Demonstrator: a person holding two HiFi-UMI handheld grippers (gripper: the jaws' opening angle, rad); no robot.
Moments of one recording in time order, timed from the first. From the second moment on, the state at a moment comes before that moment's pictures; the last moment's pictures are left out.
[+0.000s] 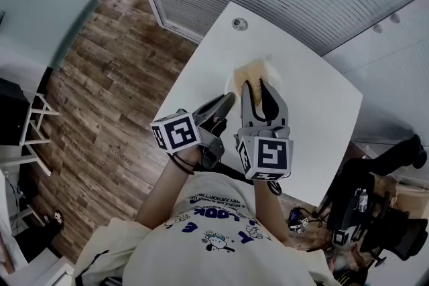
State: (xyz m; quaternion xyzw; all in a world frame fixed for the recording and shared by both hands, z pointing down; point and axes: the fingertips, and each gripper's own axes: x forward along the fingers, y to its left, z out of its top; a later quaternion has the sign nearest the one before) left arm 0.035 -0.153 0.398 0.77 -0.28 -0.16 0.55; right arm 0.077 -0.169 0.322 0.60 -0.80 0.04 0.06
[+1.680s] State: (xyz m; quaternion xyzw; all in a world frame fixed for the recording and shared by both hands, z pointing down) left arm -0.010 -0.177 0.387 0.75 -0.31 -0.21 0.54; right arm 0.044 -0.148 0.329 0.57 -0.82 0.03 0.09
